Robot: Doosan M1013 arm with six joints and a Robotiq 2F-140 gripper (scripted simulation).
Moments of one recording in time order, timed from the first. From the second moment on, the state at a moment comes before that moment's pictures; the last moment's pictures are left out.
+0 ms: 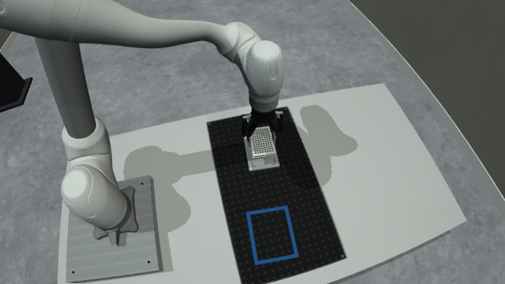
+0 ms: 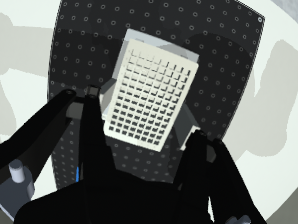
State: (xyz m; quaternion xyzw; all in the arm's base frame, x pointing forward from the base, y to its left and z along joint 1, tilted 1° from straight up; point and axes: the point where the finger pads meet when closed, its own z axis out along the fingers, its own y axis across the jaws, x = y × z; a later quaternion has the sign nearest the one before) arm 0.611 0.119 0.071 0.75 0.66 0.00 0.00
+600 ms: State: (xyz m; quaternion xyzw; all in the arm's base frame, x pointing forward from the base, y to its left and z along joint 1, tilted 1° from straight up) arm 0.610 0.113 0.072 0.75 0.66 0.01 0.00
